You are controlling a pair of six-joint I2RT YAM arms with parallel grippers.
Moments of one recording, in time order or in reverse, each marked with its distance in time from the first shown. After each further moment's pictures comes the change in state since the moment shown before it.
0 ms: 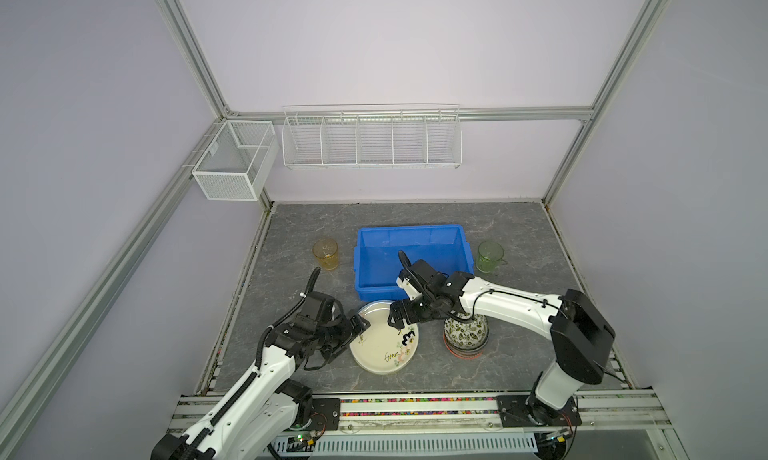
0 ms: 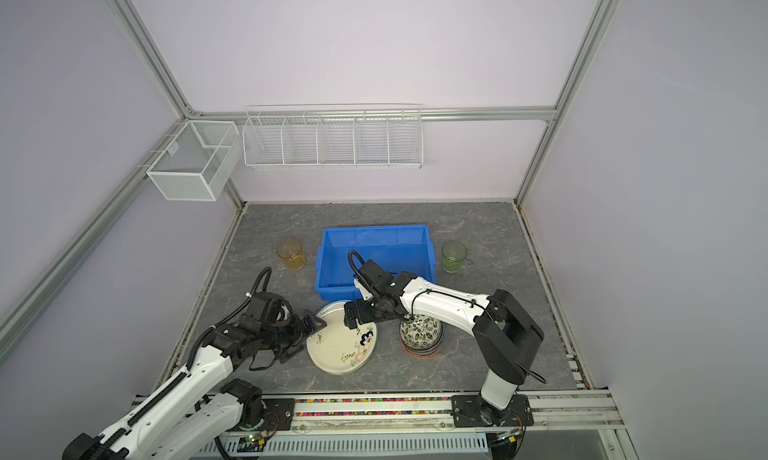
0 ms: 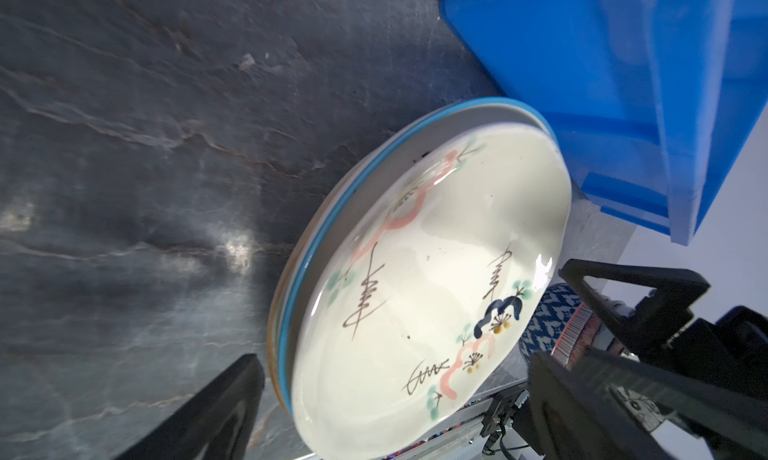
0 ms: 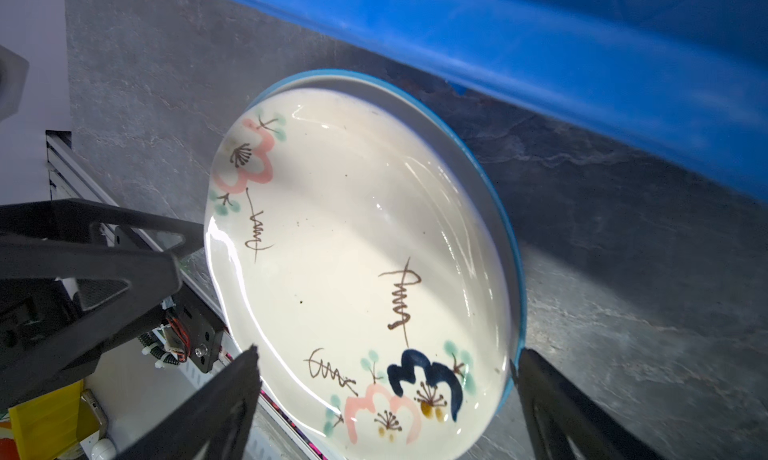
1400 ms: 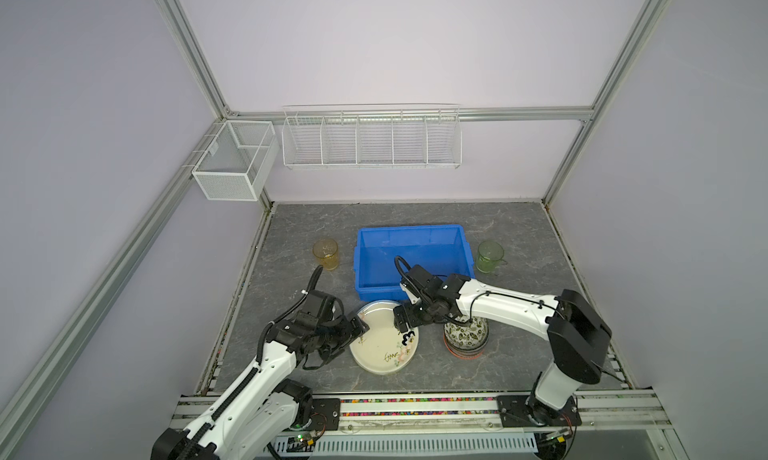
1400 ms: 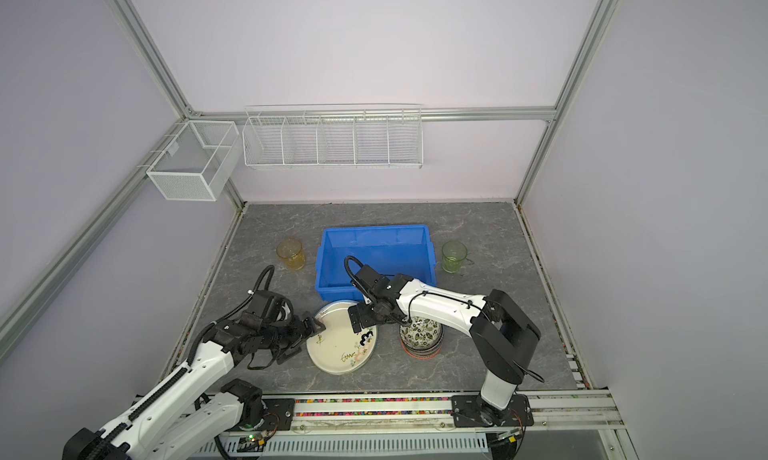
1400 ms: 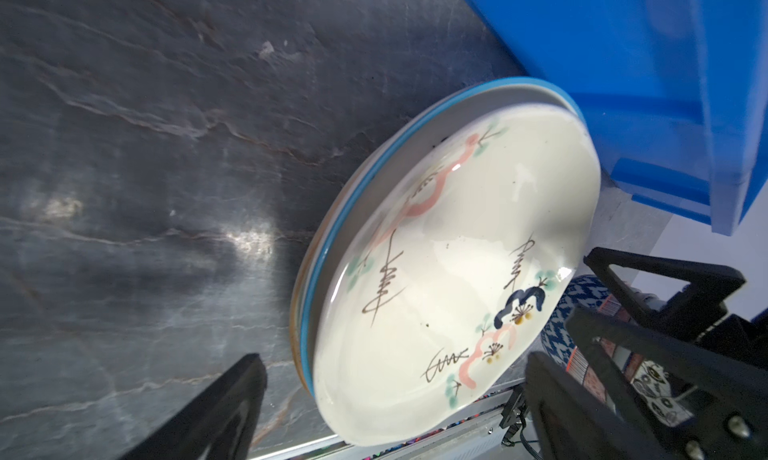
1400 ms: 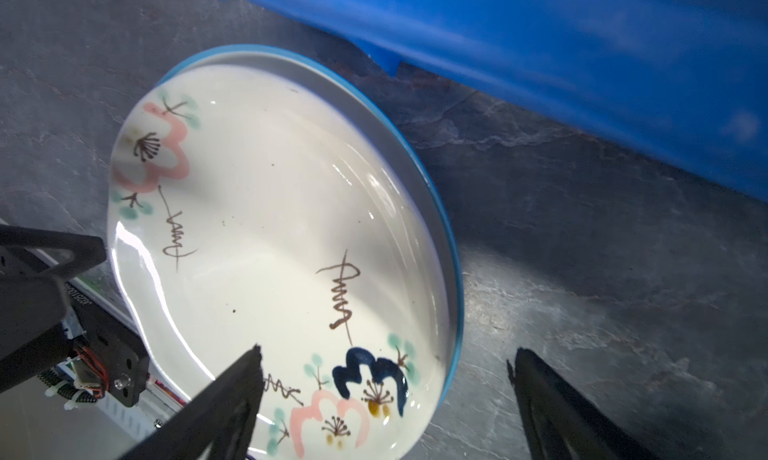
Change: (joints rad) left arm 0.000 0.034 0.035 -0.077 -0.009 0.056; right arm 0.032 0.010 0.008 -0.073 0.142 -0.009
